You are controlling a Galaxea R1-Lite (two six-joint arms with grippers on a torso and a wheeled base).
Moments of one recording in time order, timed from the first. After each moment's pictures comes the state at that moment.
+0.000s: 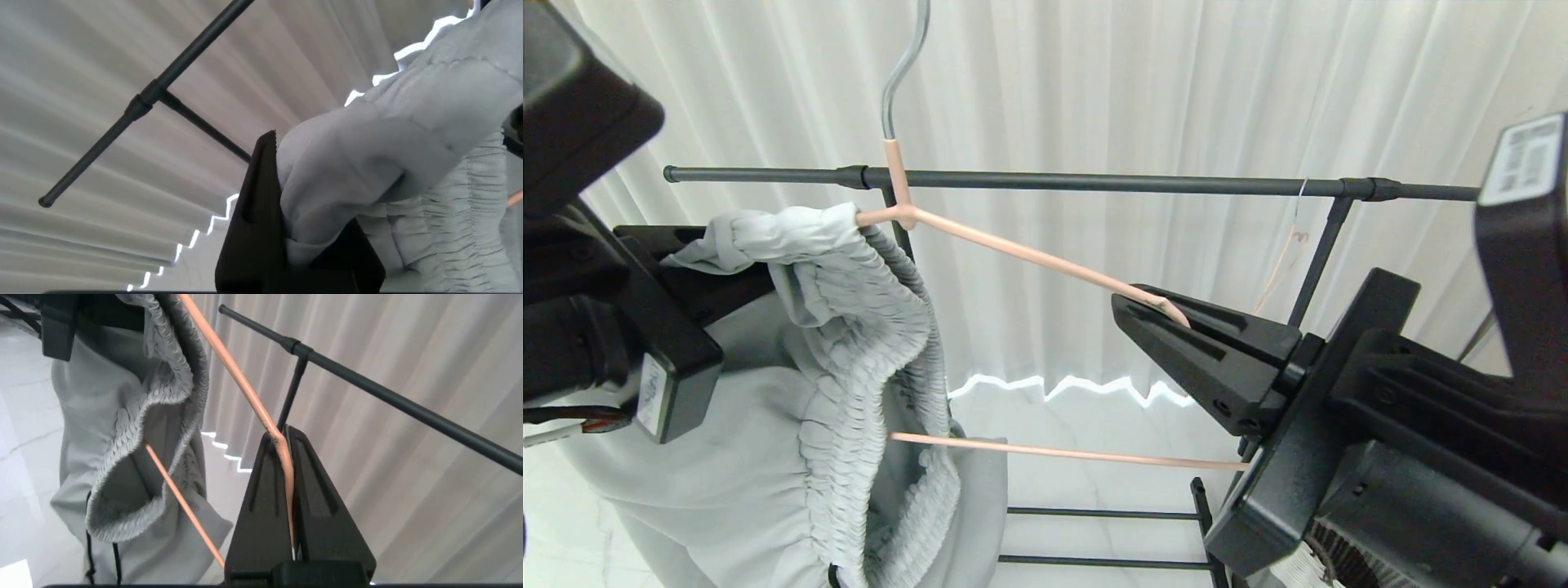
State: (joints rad) left arm -0.84 1.13 -1.06 0.15 0.47 0.59; right arm 1.33 1.46 -0.79 -0.88 -0.36 -0.31
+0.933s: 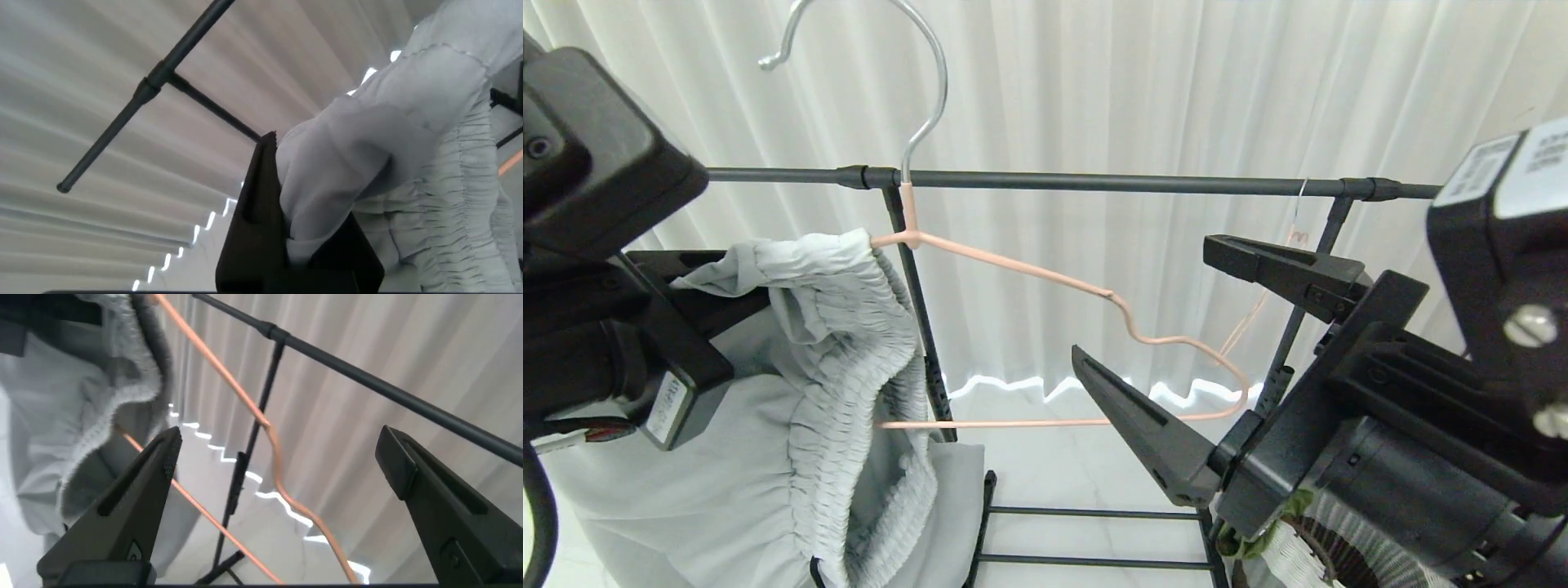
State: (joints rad) left arm -0.77 1.12 -1.02 0.14 0.48 0.64; right arm 1.29 1.46 -0.77 -0.88 -0.43 -0.31
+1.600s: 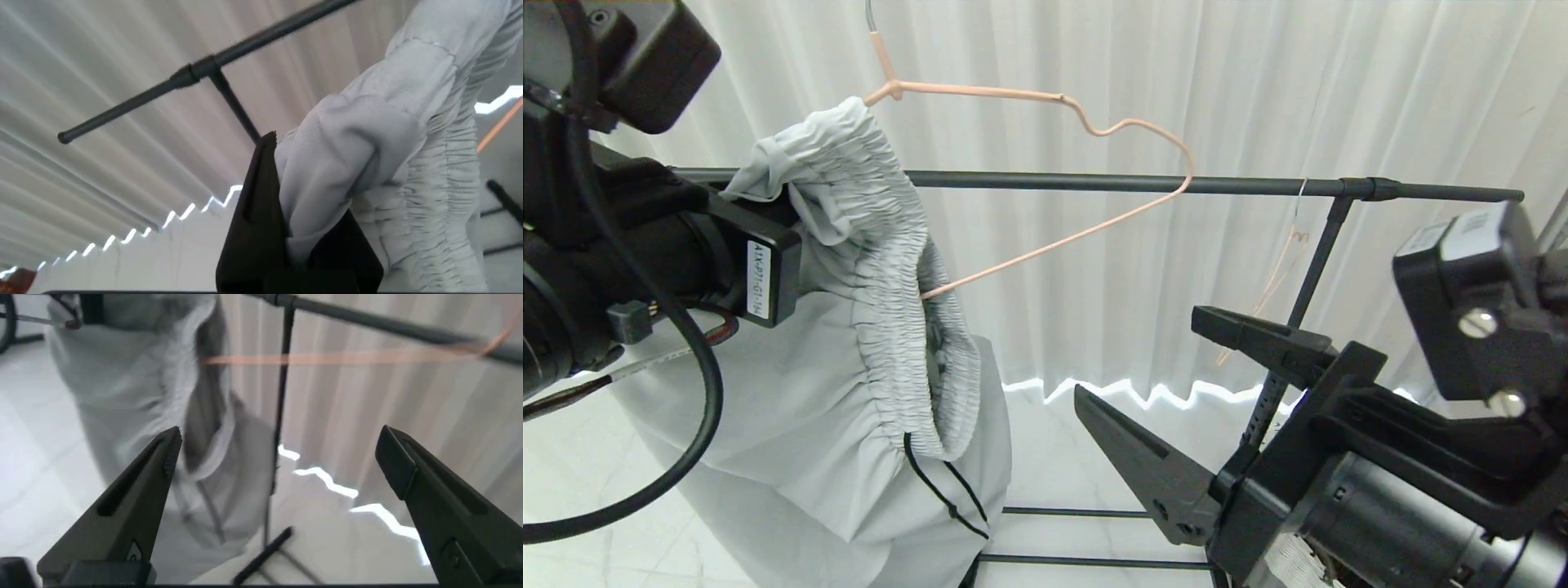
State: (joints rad) left arm -0.68 1.23 -0.97 -0.23 0.55 0.46; right arm 1.29 1.47 -0.70 -0.87 -0.43 0.01
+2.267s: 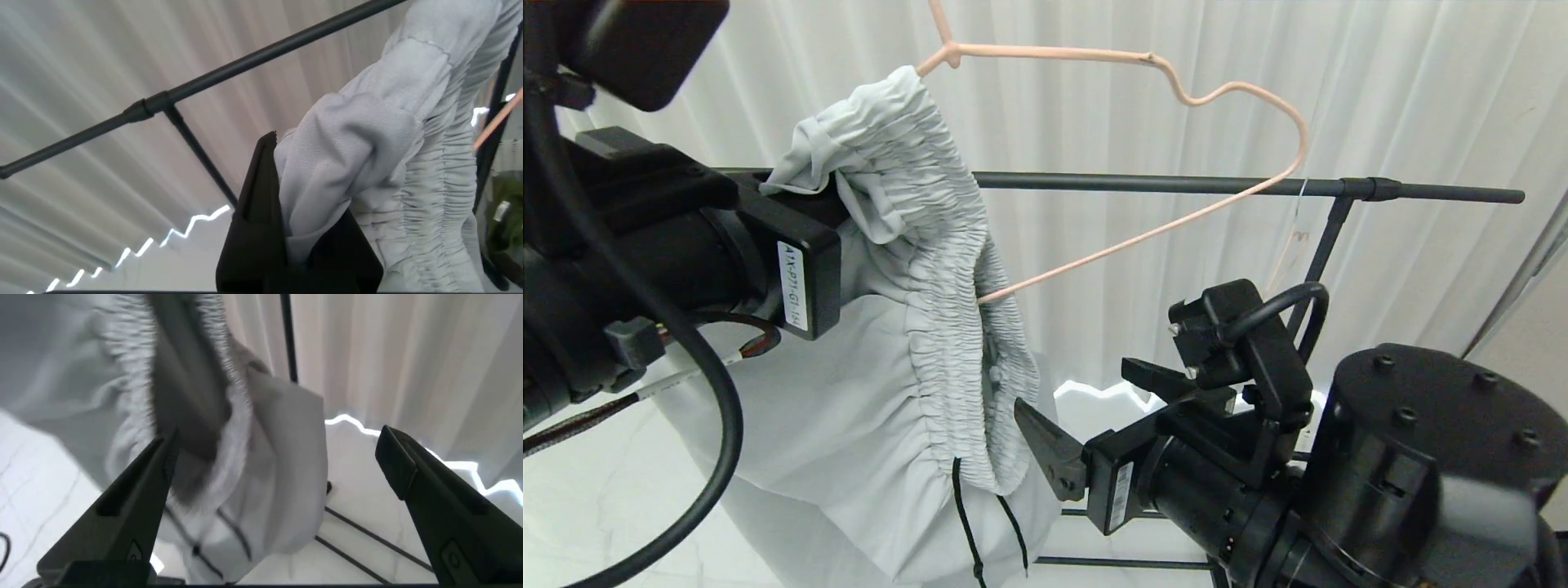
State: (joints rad) left arm -0.84 1.24 -0.97 -0.28 0.55 0.43; right arm 1.21 1.70 -0.78 -0.87 -0.43 0.24
